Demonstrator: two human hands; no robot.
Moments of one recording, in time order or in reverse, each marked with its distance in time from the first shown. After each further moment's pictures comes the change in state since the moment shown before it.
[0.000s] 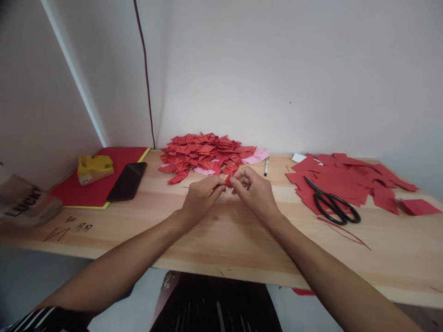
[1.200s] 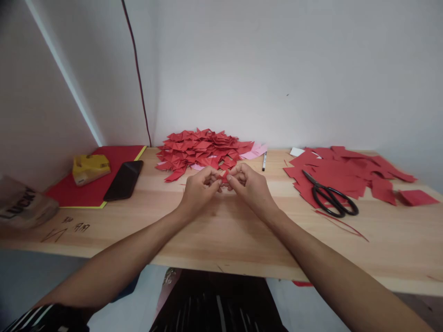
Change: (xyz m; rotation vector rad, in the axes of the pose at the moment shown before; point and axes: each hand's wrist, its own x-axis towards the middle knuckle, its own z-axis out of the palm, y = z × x) left_hand 0.005 0.003 0.003 -0.445 -0.037 -0.429; right_hand 0.002 0.006 0.001 0.045 -0.059 0.045
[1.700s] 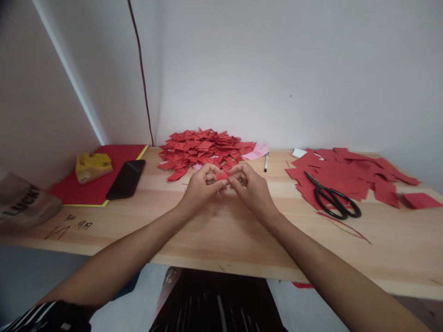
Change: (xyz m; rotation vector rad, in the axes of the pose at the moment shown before) left_hand 0.004 -0.003 -0.001 -0.328 -0.079 -0.171; right_hand 0.001 0.008 0.004 -0.003 0.016 -0.081
